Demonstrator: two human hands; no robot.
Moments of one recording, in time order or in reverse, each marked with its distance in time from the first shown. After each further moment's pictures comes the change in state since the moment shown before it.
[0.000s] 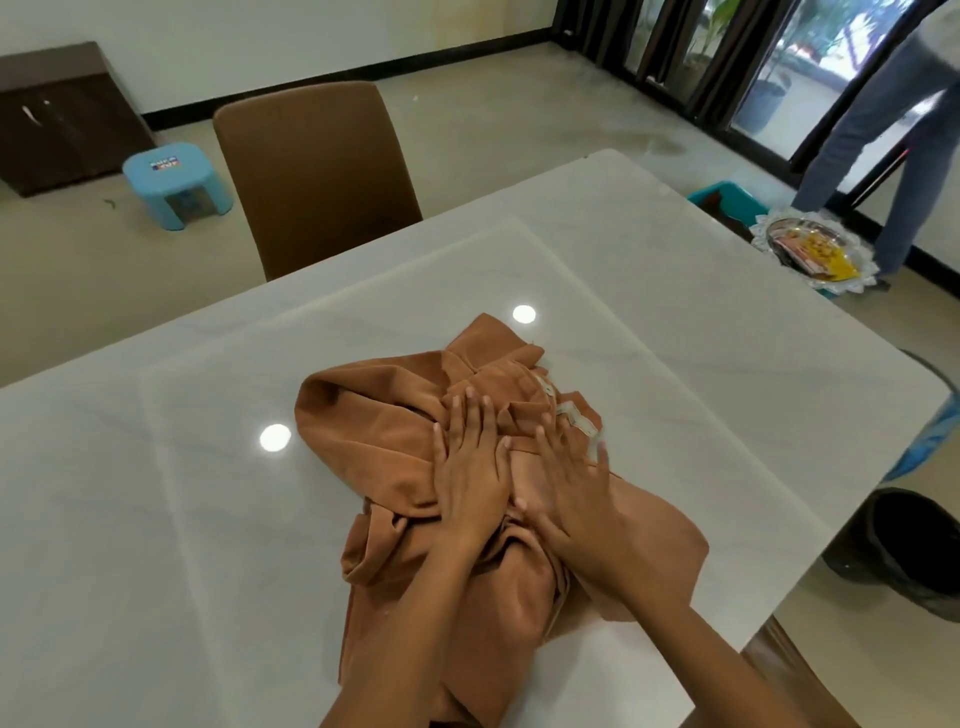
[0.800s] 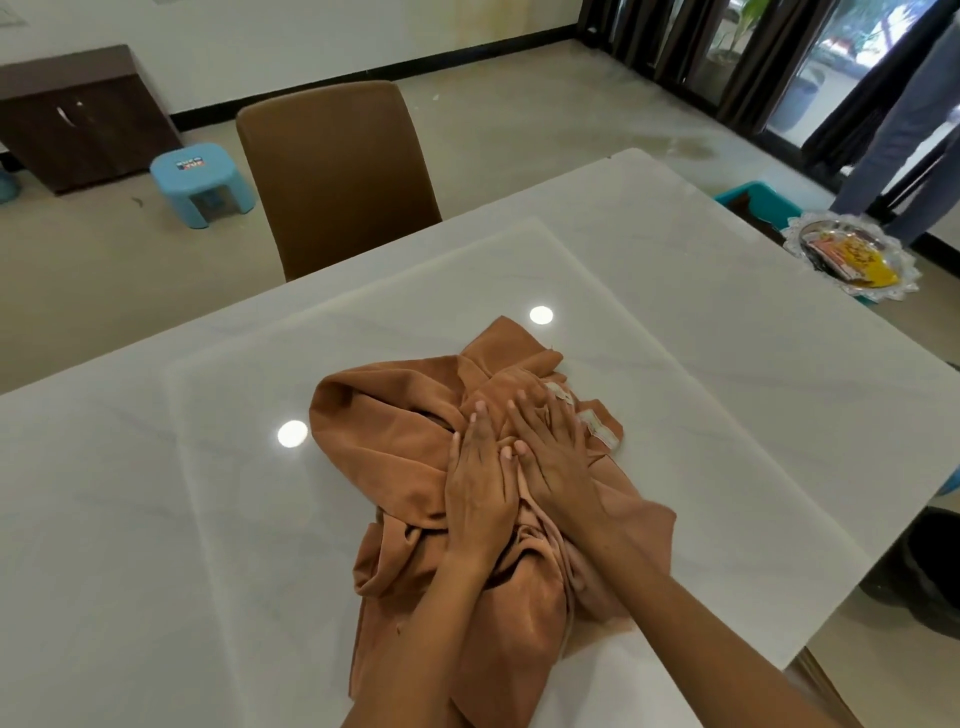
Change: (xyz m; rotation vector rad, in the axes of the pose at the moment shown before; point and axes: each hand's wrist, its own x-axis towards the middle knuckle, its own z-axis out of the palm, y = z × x) left_hand -0.008 0.001 -0.007 -0.384 0.101 -0.014; right_hand 0.064 -0.019 0.005 0.320 0.171 0.044
